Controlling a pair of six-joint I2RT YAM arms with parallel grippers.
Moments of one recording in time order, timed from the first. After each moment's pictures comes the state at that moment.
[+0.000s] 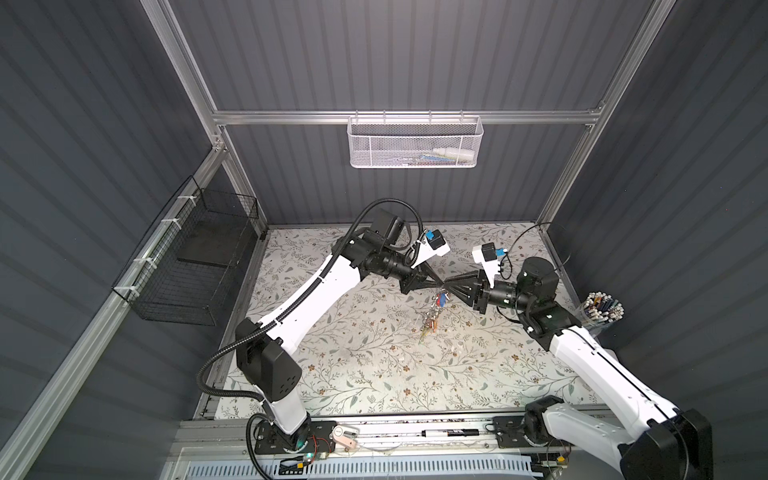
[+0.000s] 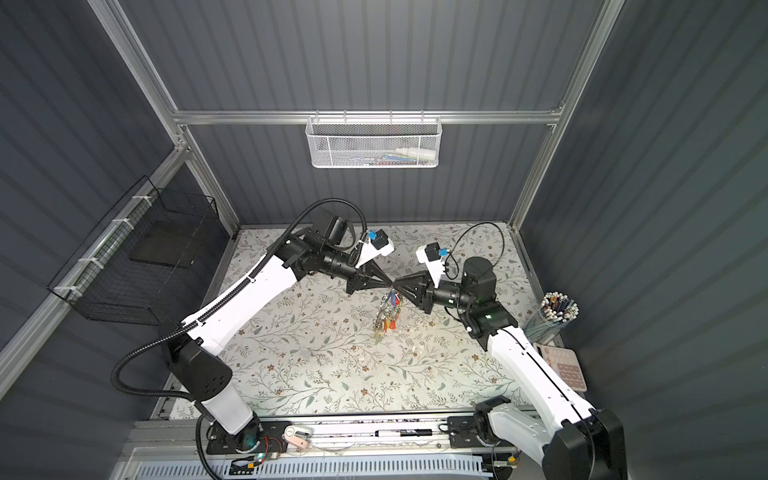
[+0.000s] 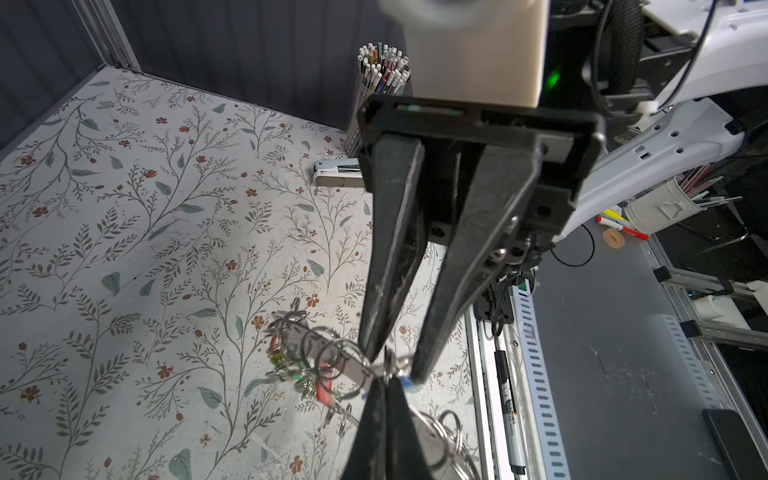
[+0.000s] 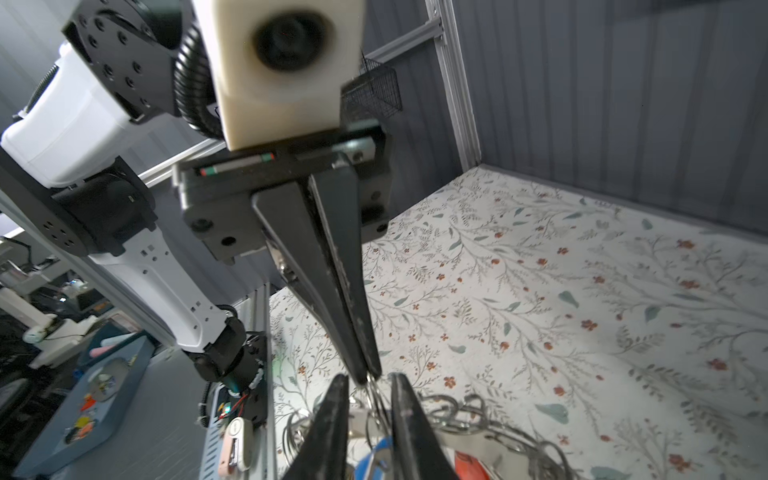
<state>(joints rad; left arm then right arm) -0.70 1.69 1.72 -0.81 0.82 0.35 0.32 1.04 0.78 0.13 -0.92 0.26</state>
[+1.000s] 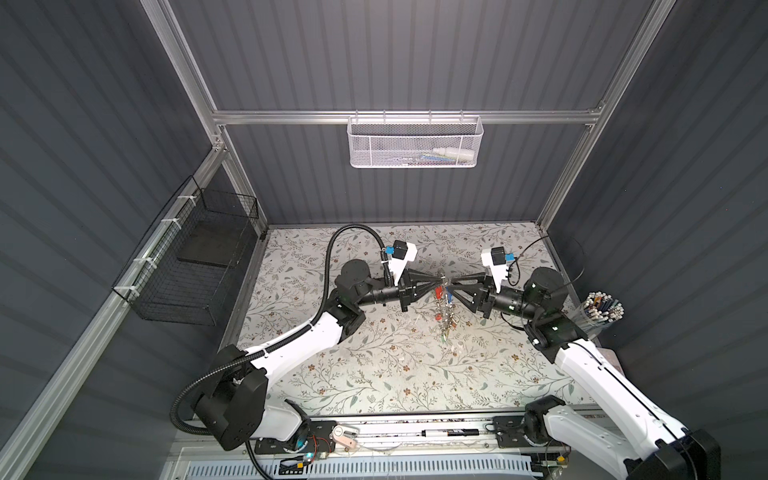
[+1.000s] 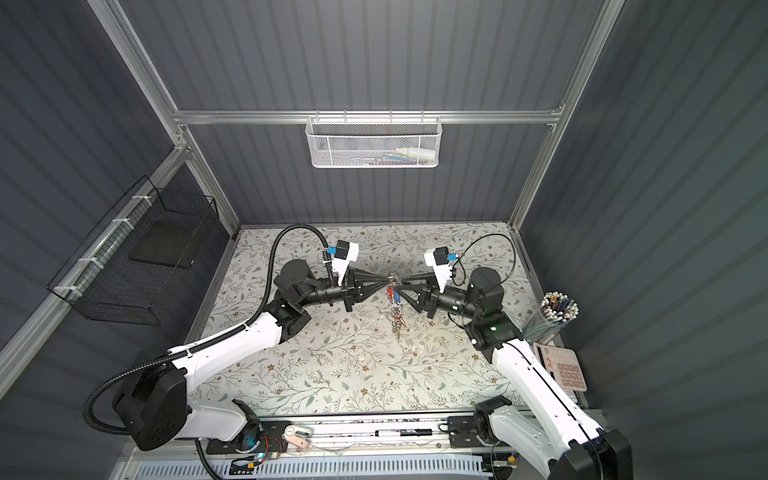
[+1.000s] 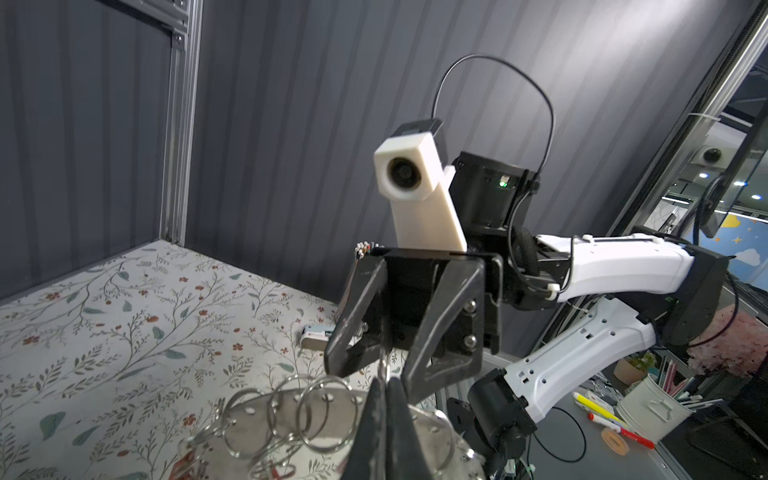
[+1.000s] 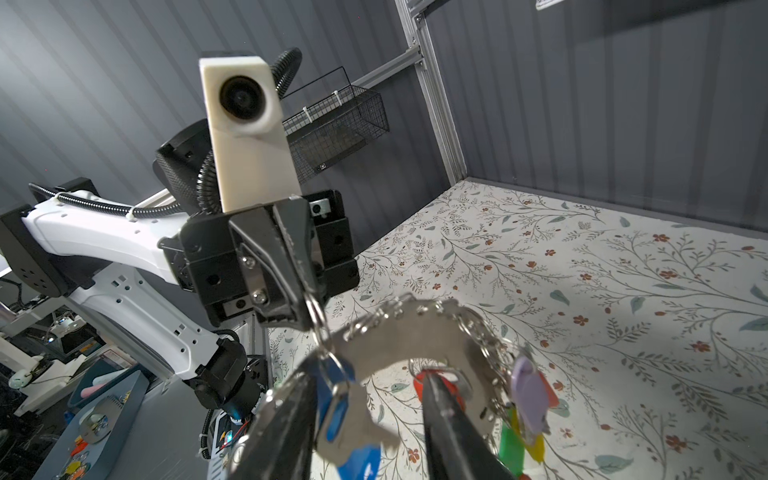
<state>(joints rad) -0.71 1.40 0.91 0.69 0.79 -0.44 0.31 0.97 0.70 0.20 -0.87 0.35</state>
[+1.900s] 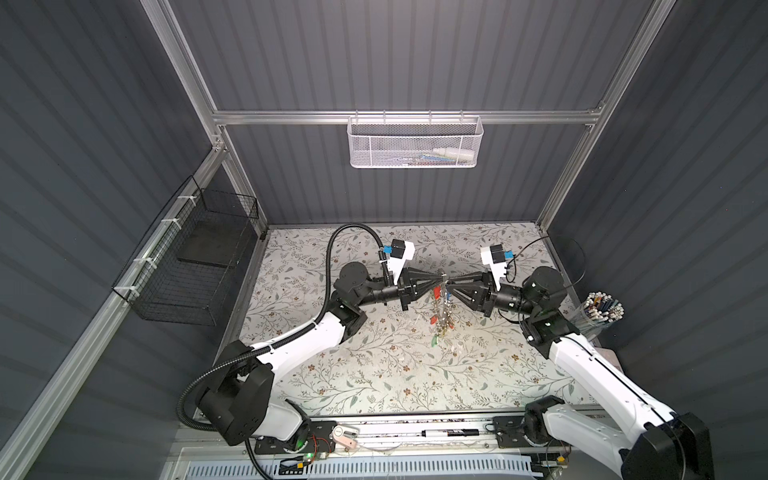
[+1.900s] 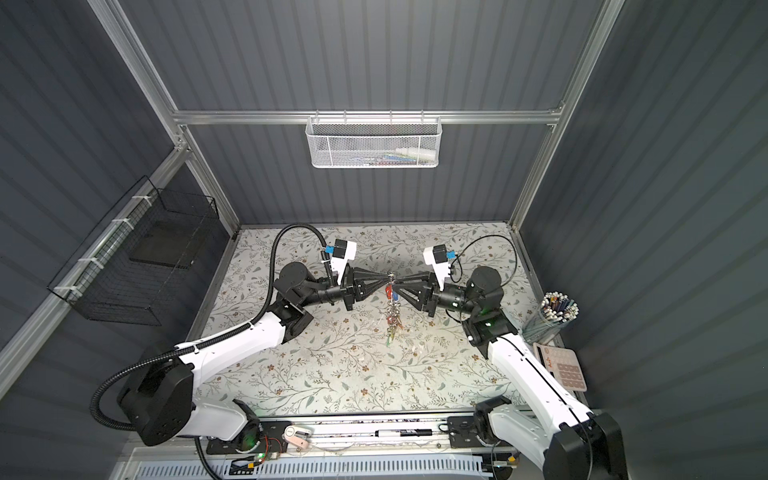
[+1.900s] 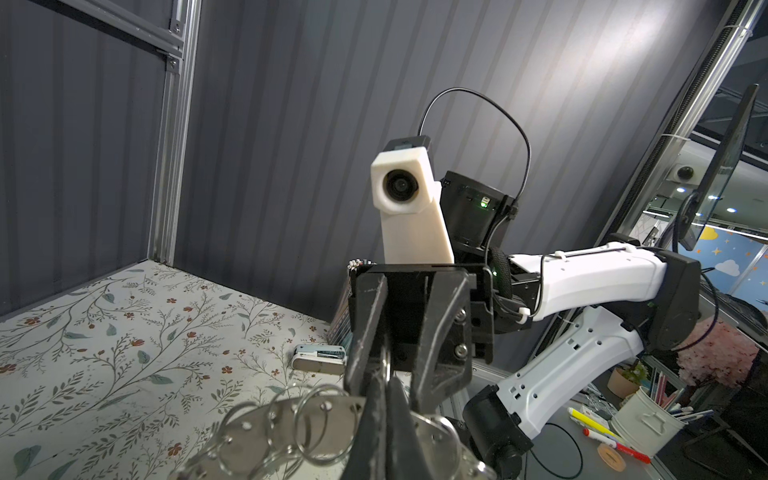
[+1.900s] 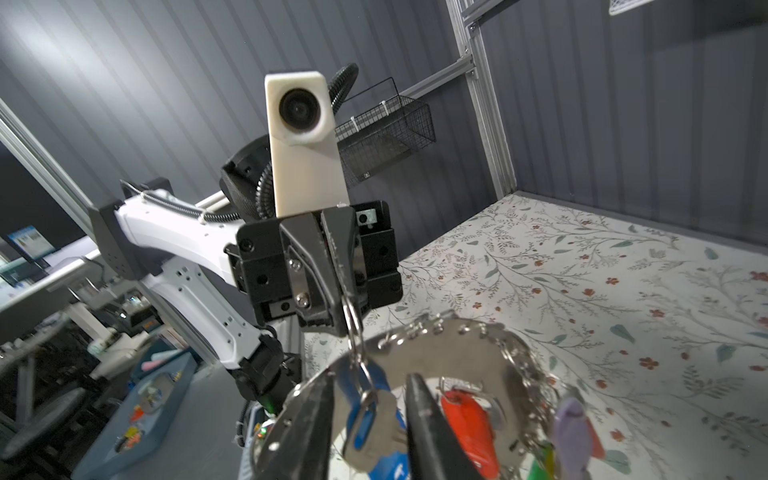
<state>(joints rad) -0.72 1.43 0.90 0.78 0.79 -0.48 0.30 1.04 0.68 0.42 -1.02 0.47</state>
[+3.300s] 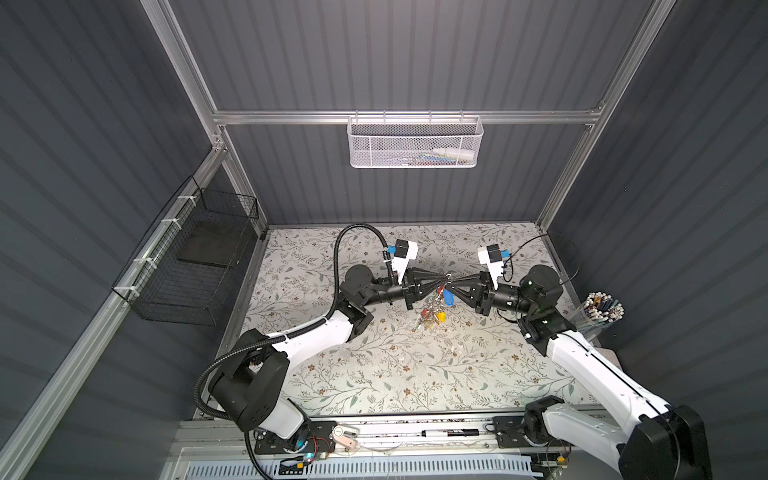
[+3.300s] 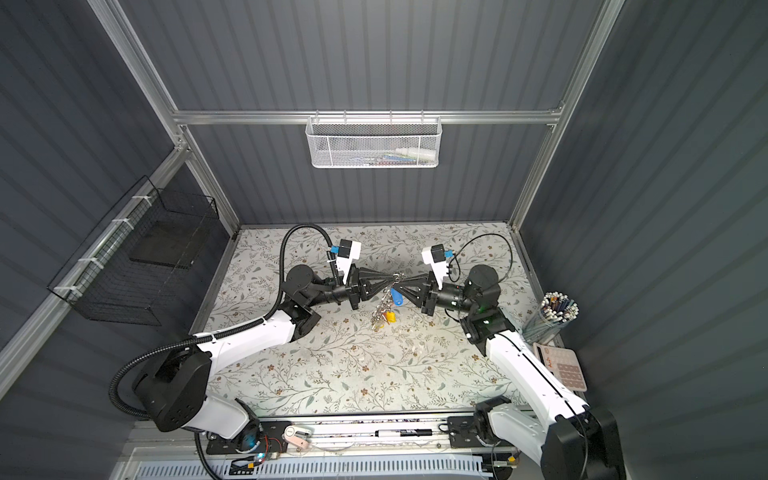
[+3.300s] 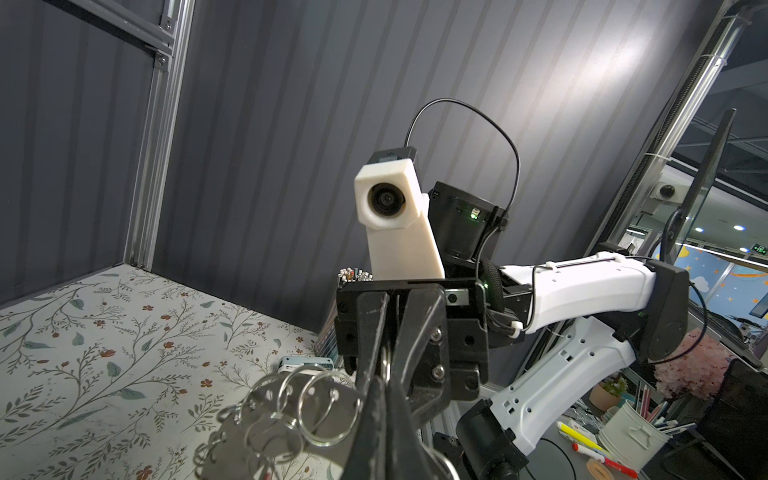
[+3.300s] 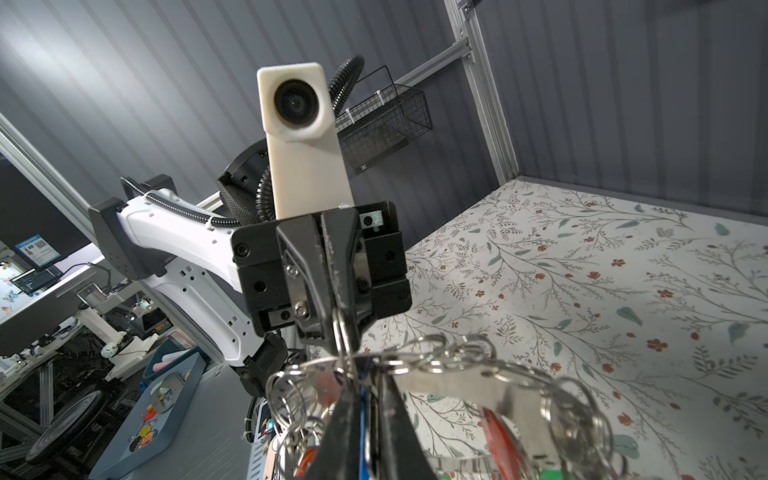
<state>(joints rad) -0.73 1.52 0.90 0.92 0.78 -0.57 0.30 1.06 0.68 0.41 -1.02 0.47</state>
